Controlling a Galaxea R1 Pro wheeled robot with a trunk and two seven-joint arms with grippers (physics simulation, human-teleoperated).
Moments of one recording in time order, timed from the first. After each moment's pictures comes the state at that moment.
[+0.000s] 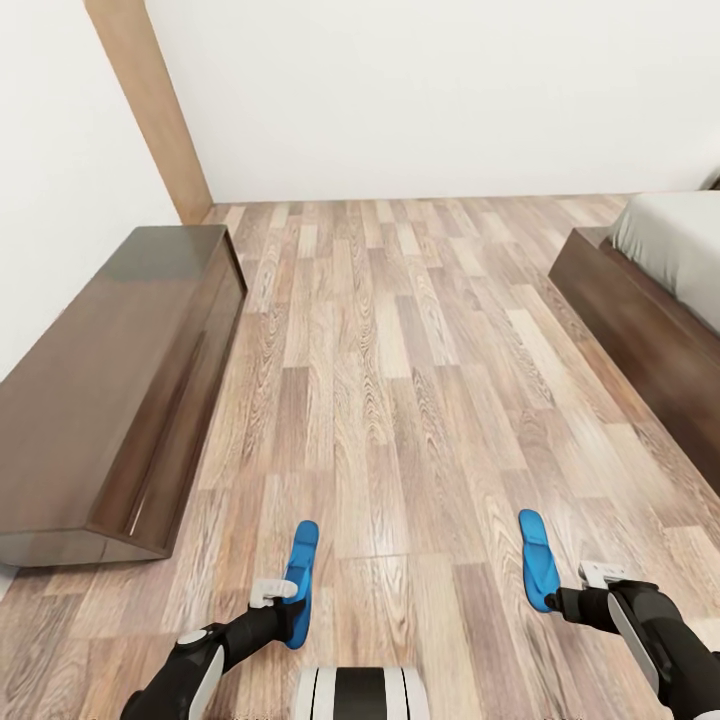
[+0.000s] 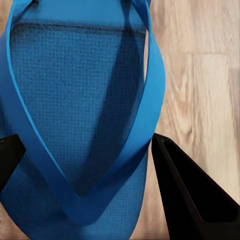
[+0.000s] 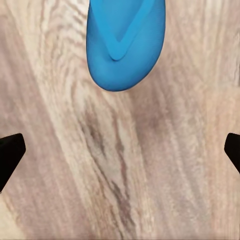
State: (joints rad) left arm -0.44 -0.07 0.27 -0.58 -0.15 0.11 -0.64; right arm -0.42 -0.30 -0.13 -0.88 -0.08 0.74 0.15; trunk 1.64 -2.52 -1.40
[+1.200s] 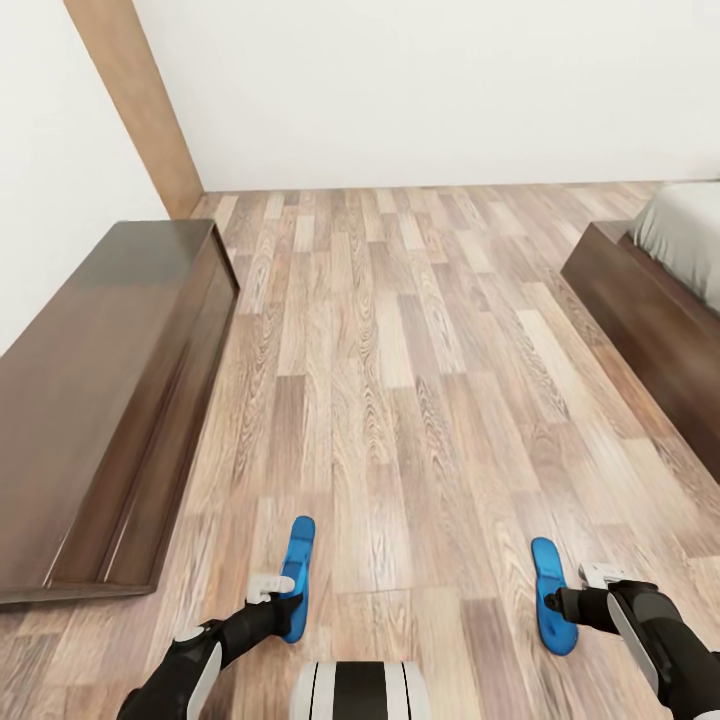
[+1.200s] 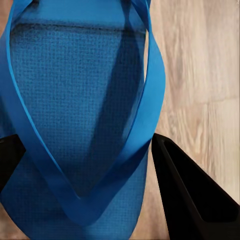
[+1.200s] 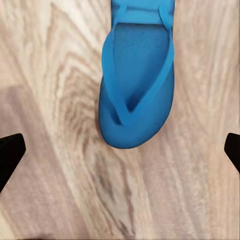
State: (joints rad) left arm -0.44 -0.07 0.28 -0.60 -0.15 0.11 -0.63; right arm -0.42 -0.30 -0.12 -0.88 -0.08 0.74 0.15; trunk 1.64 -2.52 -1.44
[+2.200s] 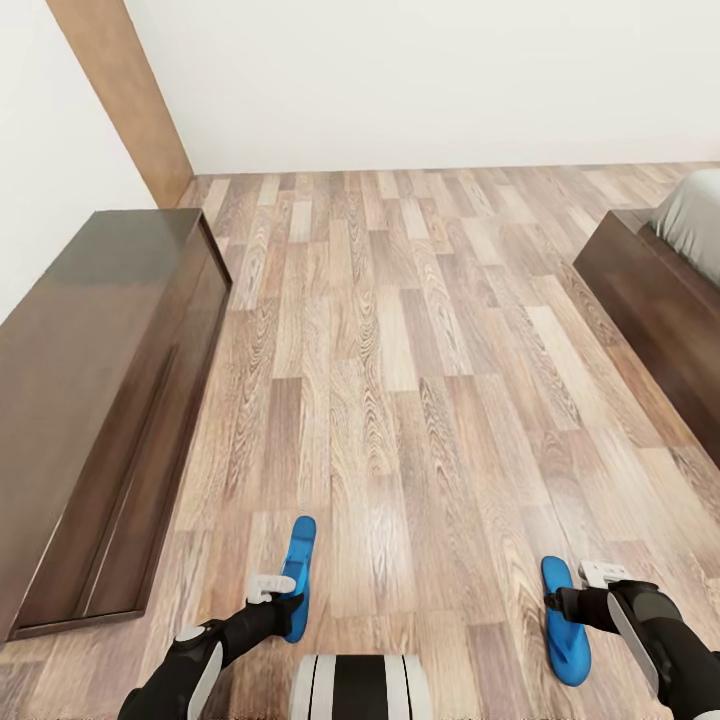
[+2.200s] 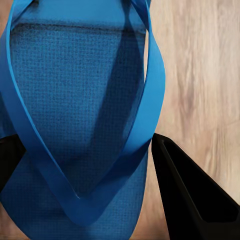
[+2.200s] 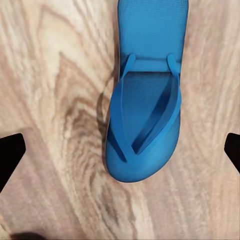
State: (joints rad) left arm -0.44 -0.07 0.27 -0.60 -0.15 0.11 -0.63; right arm -0.42 -0.30 -0.13 -0.88 -0.08 0.75 0.15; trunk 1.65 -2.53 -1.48
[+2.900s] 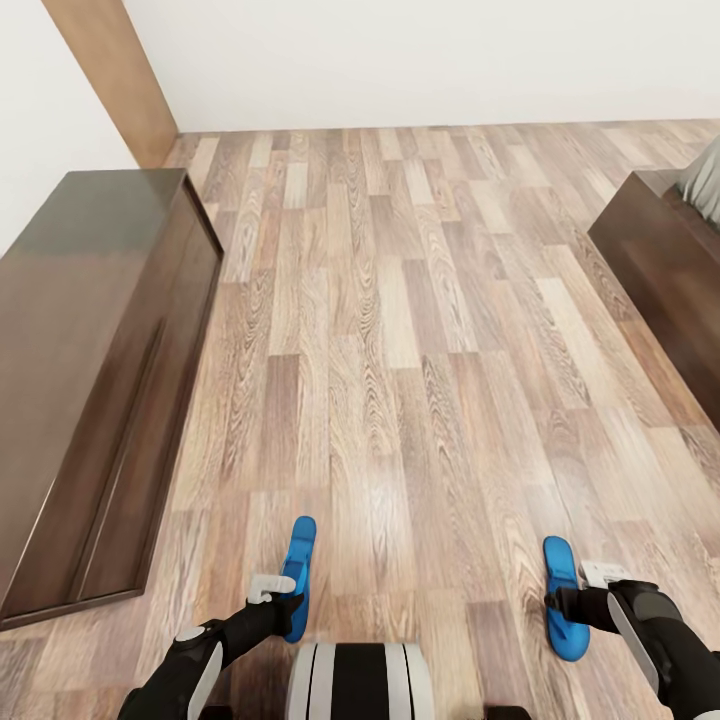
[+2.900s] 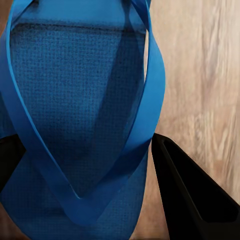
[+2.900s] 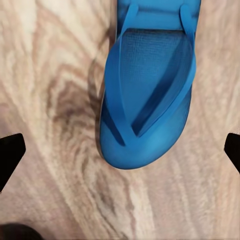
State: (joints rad) left arm -0.44 -0.07 0.27 -0.60 -0.15 0.11 -0.63; right arm -0.42 -0.30 -0.13 -0.88 -0.08 0.74 0.15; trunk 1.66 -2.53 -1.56
